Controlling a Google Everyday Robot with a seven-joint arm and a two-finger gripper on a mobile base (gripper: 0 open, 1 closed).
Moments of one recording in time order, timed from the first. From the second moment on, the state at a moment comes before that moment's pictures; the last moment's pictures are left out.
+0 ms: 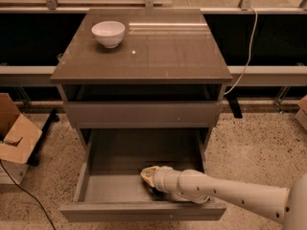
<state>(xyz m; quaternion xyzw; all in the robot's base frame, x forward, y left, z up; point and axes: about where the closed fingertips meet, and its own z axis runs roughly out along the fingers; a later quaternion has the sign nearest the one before) 0.568 0.022 0.387 -0.39 0.79 0.23 0.42</state>
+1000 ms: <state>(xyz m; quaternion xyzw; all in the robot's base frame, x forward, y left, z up) 0.521 0.061 0.510 -0.47 0.68 0.26 0.49</state>
